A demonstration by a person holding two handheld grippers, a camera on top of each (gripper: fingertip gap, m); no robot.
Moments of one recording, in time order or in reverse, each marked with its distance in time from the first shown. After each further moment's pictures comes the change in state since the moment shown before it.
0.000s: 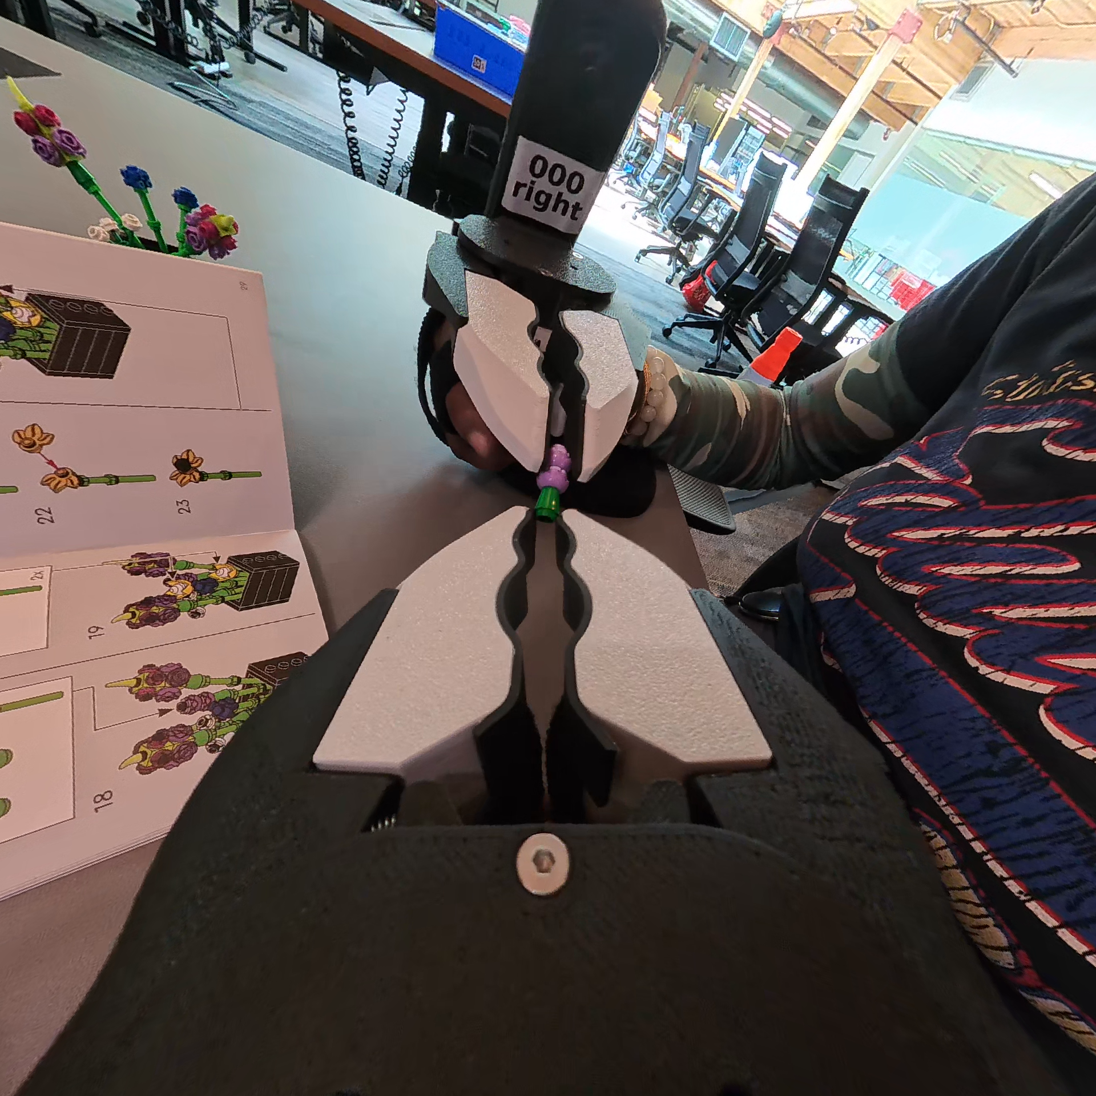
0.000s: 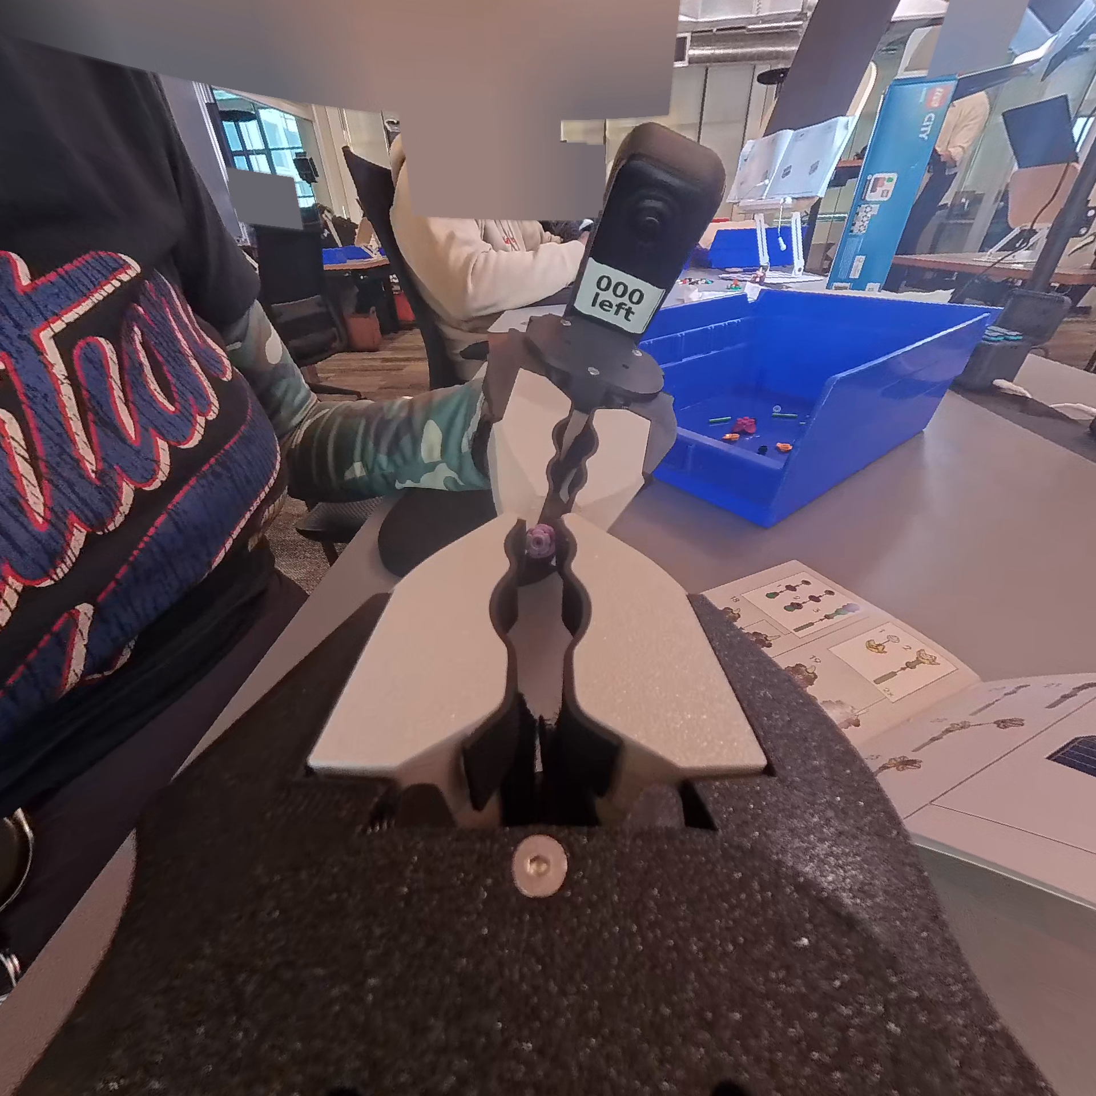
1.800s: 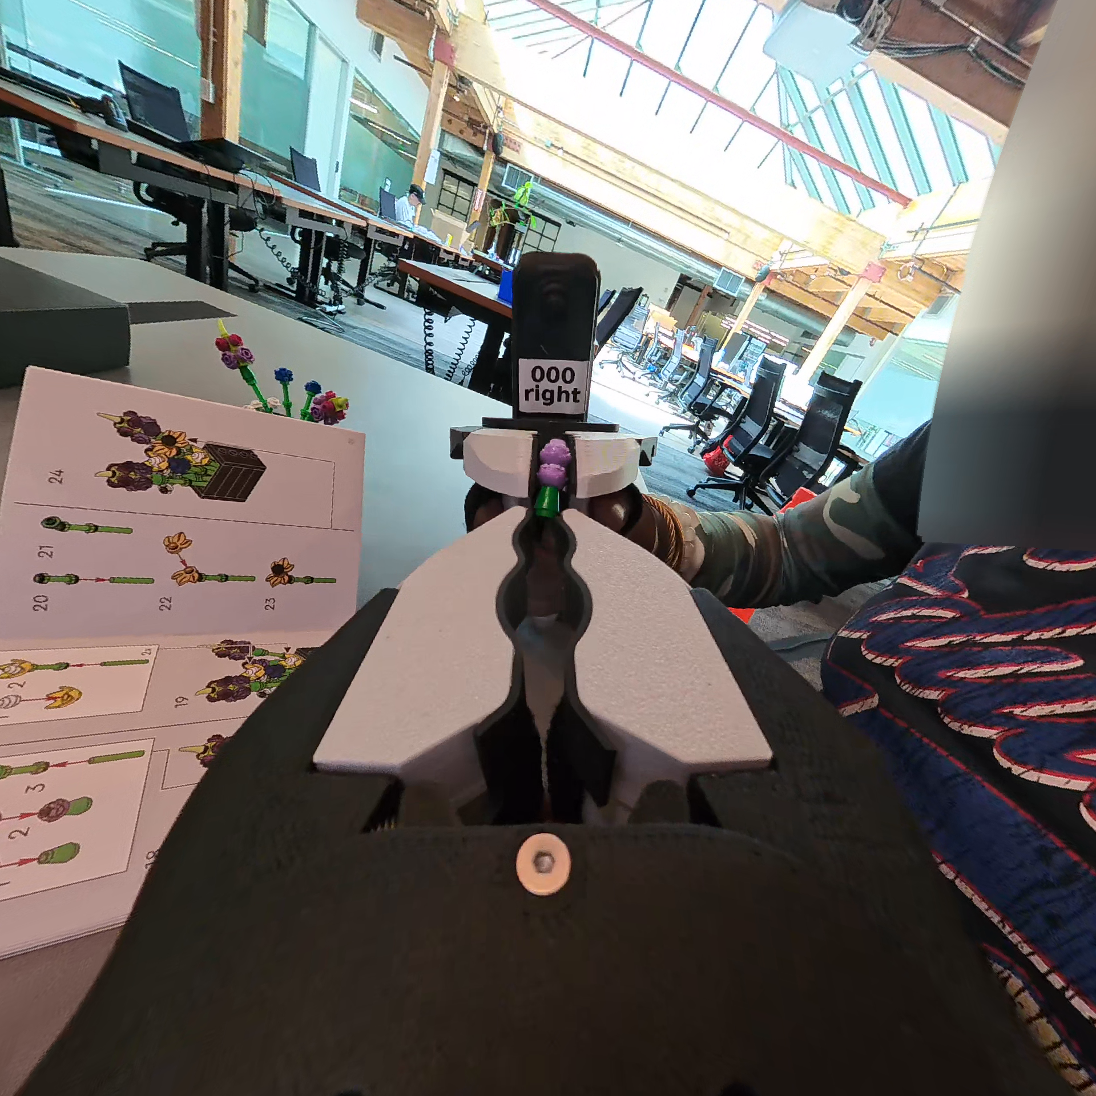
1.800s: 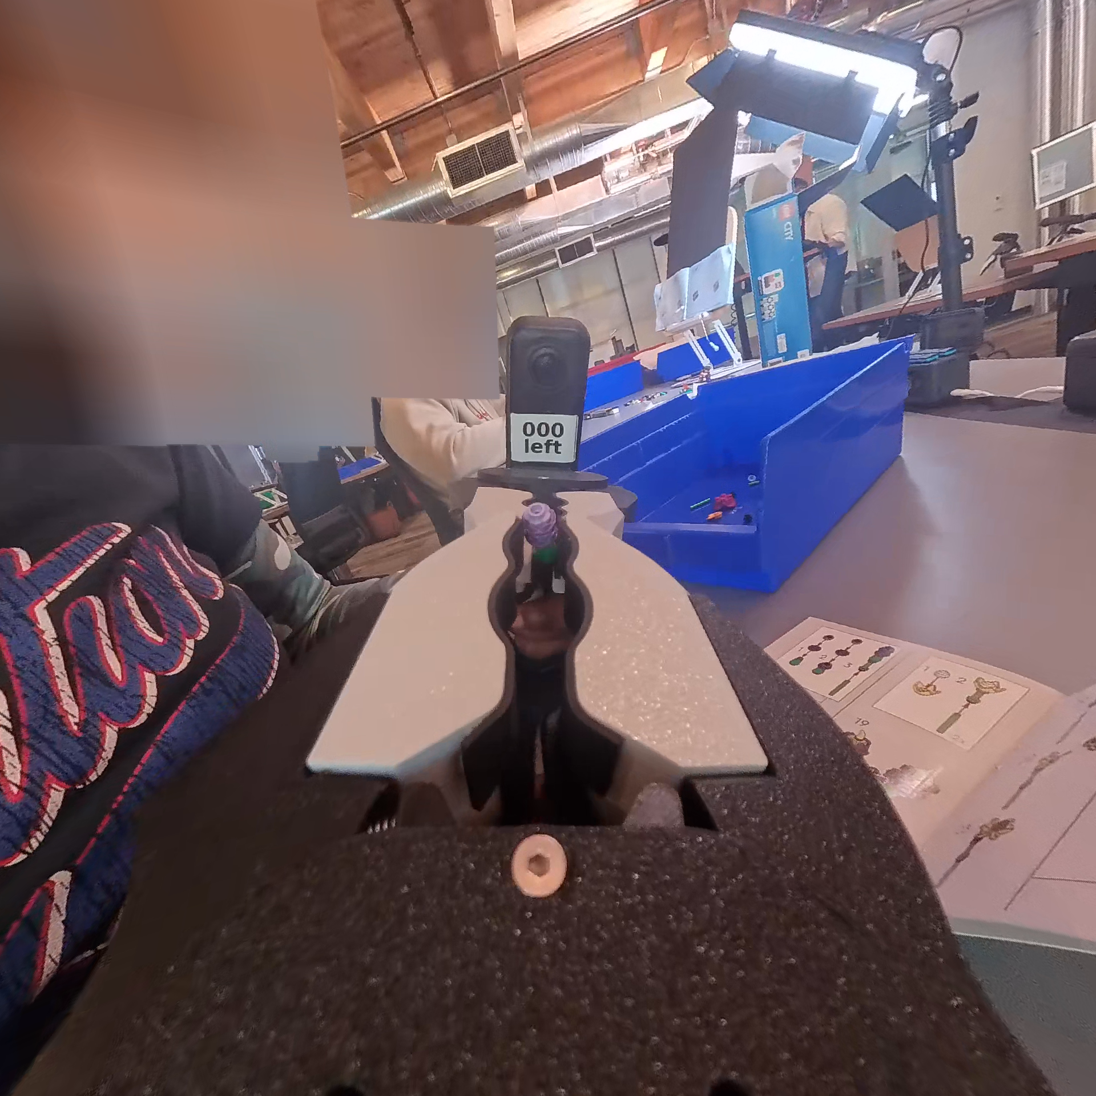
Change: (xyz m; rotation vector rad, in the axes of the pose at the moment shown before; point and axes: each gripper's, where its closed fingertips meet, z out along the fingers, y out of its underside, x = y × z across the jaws) left arm -0.010 -0.041 -0.014 0.320 -0.071 0.011; right arm 0.027 -0.033 0.014 0.277 0.083 0.278
